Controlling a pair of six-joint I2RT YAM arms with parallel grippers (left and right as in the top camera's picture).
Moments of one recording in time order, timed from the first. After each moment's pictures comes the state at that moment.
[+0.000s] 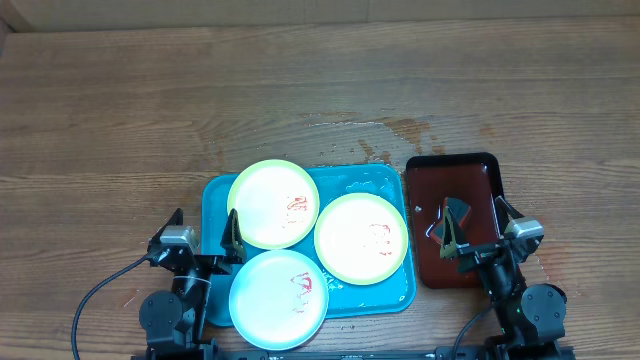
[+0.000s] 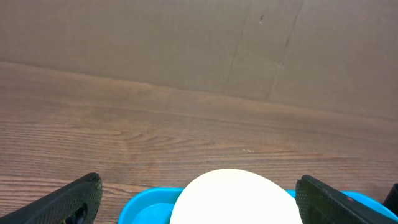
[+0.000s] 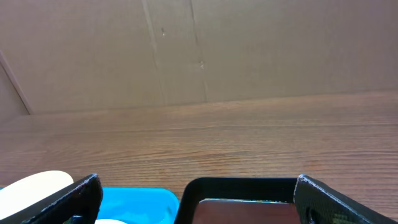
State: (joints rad) left arm 0.10 0.02 0.01 -0.06 0.19 -0.20; right arm 0.15 0.01 0.02 -0.03 -0.09 0.18
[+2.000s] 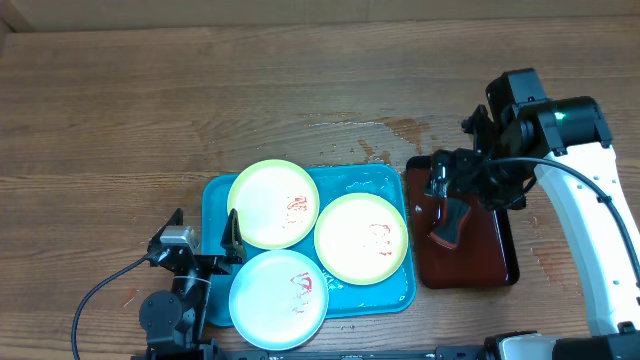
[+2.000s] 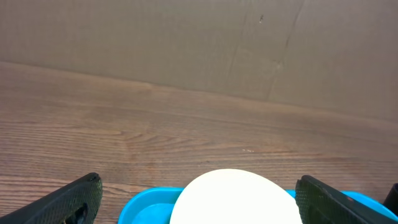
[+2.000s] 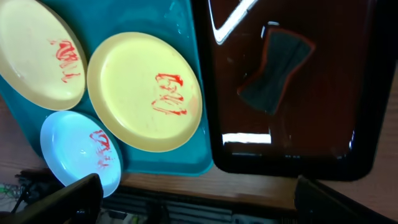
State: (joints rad) left arm 0.10 0.02 0.01 -0.06 0.19 -0.20; right arm 0.15 1.52 1.51 -1.51 -0.27 0.24
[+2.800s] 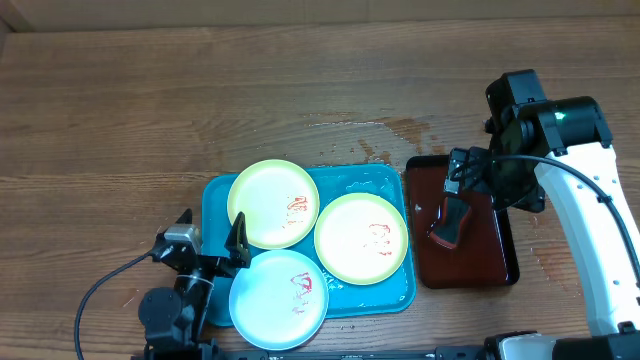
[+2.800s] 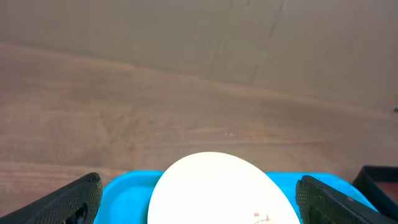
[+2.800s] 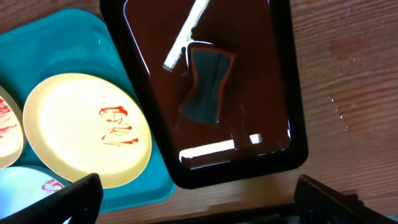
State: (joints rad) left arm 0.10 0.07 0.05 -0.11 0.26 -0.24; right arm 0.15 1.52 1.51 -1.51 -0.03 0.39
